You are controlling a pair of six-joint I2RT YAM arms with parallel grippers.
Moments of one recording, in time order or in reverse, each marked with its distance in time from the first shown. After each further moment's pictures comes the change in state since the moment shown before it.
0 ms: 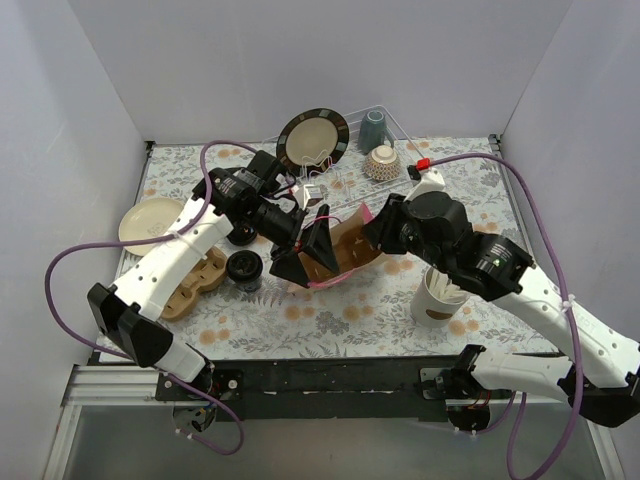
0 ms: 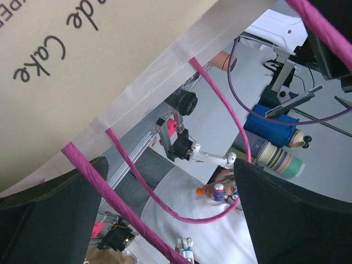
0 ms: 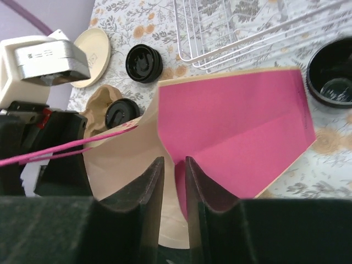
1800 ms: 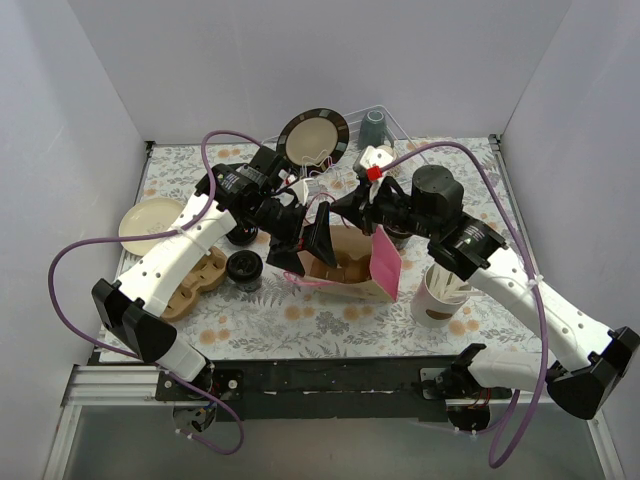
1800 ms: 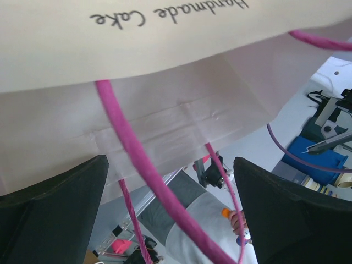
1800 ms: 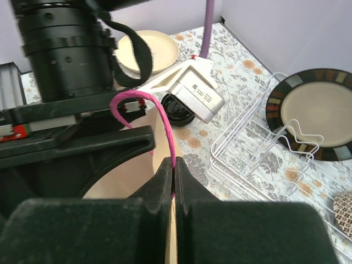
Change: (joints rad) left arm 0.000 0.035 0.040 -0.001 -0.208 0.055; right arm -0.170 0.089 -0.068 0.489 -0.665 -0.888
